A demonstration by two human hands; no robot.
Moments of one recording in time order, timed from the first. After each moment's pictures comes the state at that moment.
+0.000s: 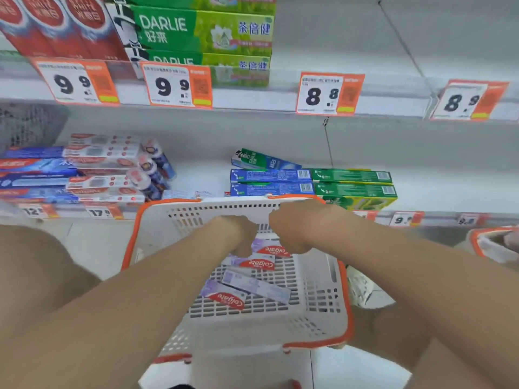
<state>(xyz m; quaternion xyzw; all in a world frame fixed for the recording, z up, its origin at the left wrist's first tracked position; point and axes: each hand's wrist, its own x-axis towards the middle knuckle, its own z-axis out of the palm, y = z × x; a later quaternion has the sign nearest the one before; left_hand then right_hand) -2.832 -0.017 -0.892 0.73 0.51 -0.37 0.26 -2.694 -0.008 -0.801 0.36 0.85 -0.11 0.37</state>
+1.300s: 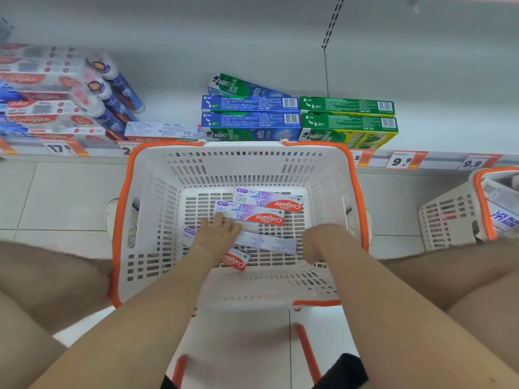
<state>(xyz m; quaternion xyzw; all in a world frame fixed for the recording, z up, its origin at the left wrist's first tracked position) -2.801 -0.154 -1.089 0.75 0.54 -0.34 0.17 -2.563 -0.077 -0.983 0.46 0.68 -0.26 0.52</state>
